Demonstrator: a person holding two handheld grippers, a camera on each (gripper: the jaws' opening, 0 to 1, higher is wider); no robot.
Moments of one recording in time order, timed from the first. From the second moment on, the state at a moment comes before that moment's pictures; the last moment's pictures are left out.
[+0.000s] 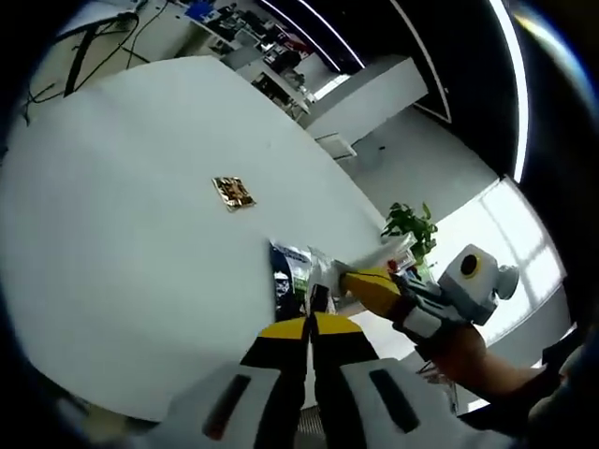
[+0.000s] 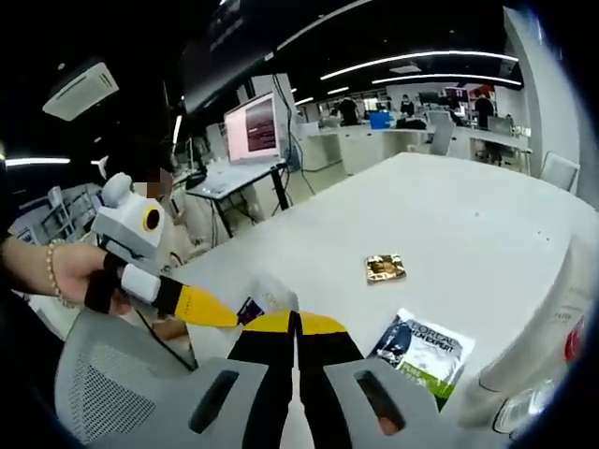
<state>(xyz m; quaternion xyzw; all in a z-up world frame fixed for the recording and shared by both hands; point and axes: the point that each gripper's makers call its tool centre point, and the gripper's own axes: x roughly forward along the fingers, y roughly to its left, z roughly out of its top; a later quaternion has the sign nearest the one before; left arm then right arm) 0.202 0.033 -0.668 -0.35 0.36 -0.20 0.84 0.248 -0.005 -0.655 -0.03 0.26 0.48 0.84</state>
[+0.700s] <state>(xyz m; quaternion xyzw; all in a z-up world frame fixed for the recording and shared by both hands) 0.213 0.028 -0.713 -0.35 0.41 -0.19 0.82 0.260 -0.007 -0.717 -0.12 0.31 0.47 0.82</state>
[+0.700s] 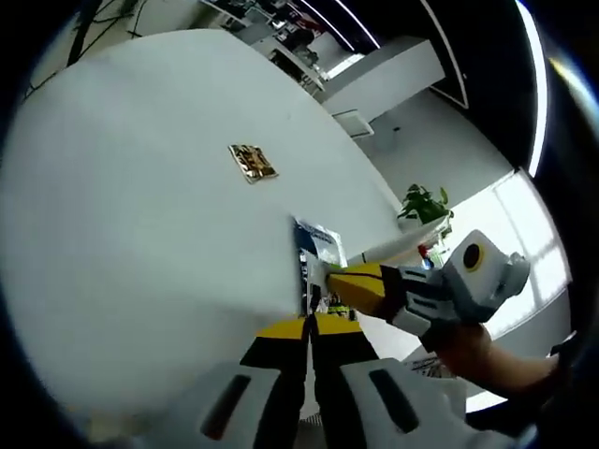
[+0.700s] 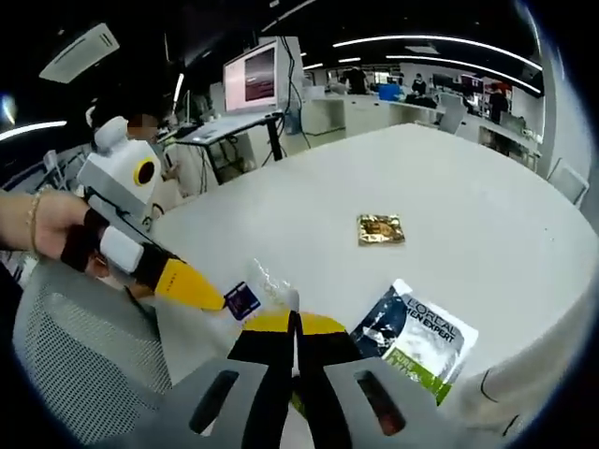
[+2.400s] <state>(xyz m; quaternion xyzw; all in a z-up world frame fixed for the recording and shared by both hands) 0.256 0.020 -0.740 0.07 0.35 -0.31 0.88 0.269 -0.002 -0.766 -0.22 0.30 0.48 0.79</state>
